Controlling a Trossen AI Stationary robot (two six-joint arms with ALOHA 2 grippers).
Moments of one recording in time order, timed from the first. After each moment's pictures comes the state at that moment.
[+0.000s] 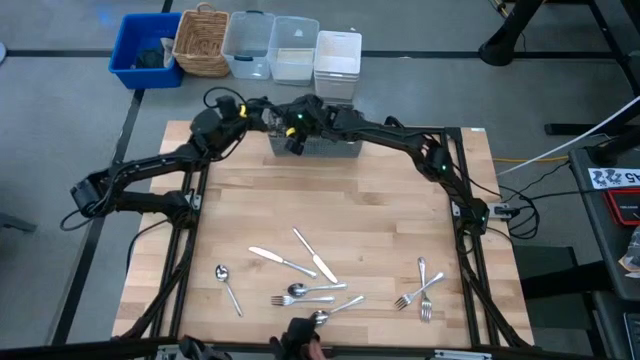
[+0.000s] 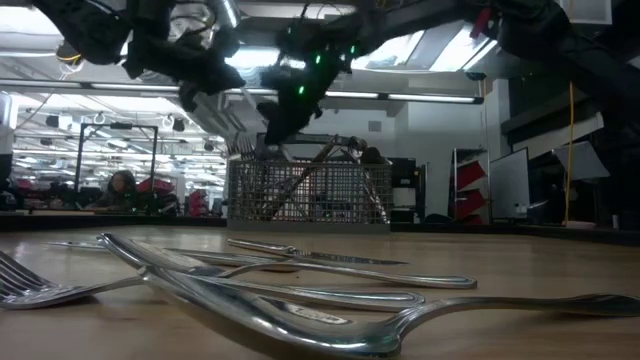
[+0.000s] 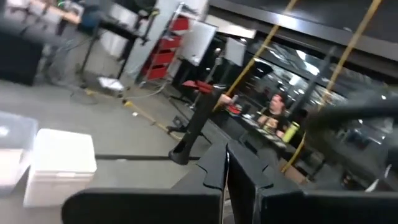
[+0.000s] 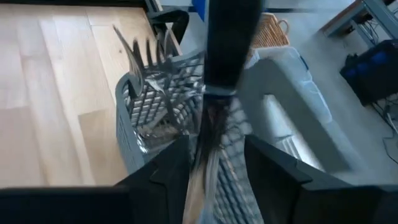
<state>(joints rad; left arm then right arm) 0.70 1.11 0.57 0.64 -0.21 -0.48 -0.36 2.32 2.22 -0.57 0.27 -0.24</state>
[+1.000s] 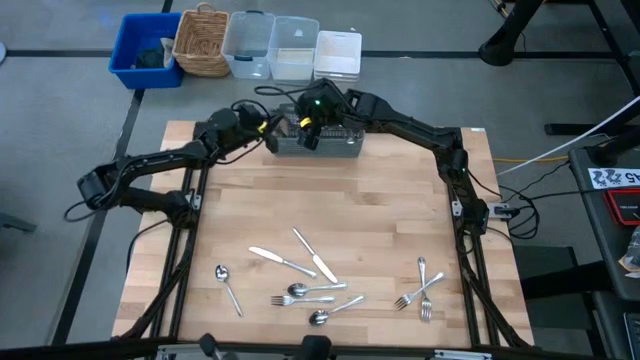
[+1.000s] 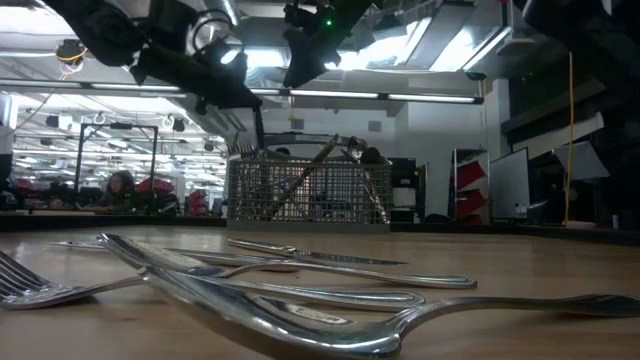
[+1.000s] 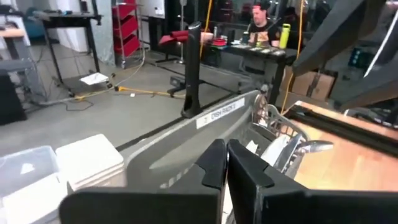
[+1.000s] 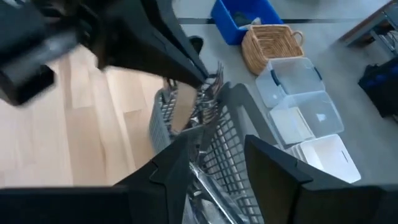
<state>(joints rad) 0.68 1.20 0.62 0.46 -0.05 -0.05 -0.34 2.15 2.34 -0.86 0.20 -0.23</state>
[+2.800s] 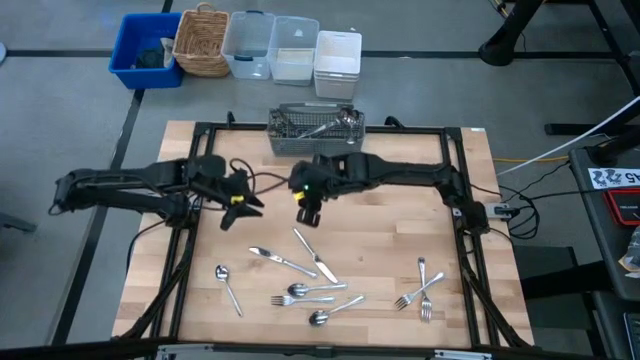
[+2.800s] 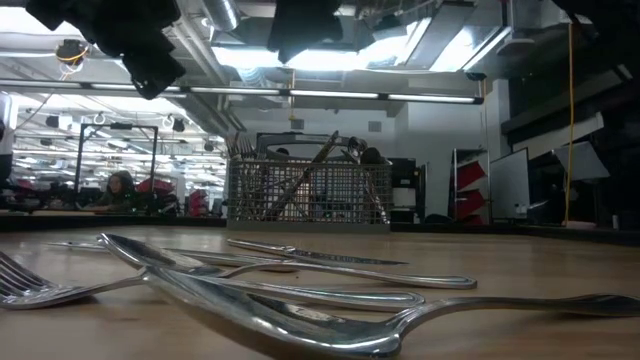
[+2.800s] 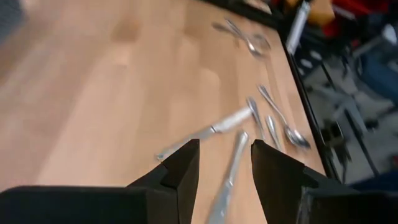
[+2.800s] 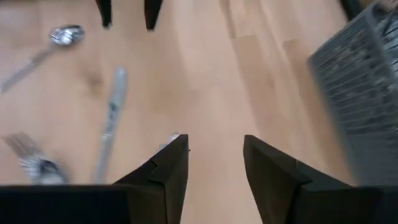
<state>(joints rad) 0.14 0.74 0.62 -0.44 0.29 -0.23 0.05 2.15 2.34 -1.16 0.16 0.20</state>
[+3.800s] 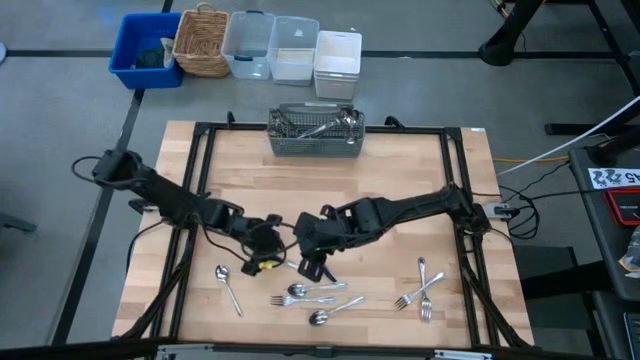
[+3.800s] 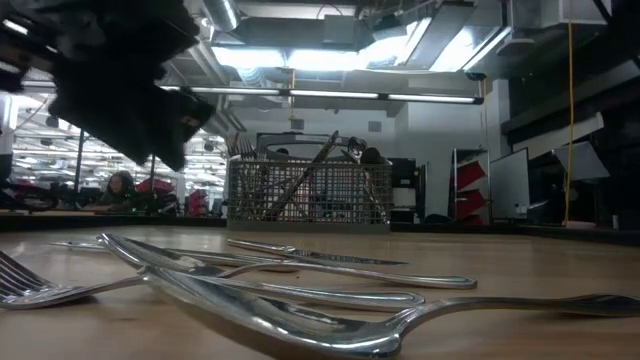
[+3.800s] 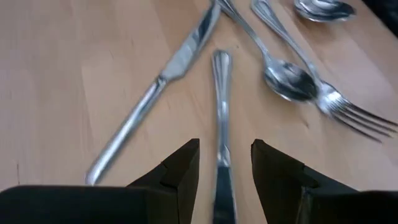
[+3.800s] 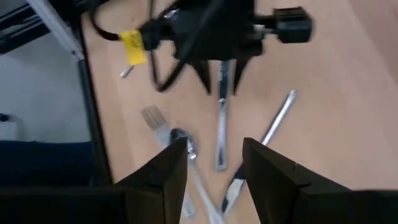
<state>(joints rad) -0.31 1.35 0.62 -0.08 0.01 0.05 0.29 2.15 2.34 -1.16 0.10 0.63</state>
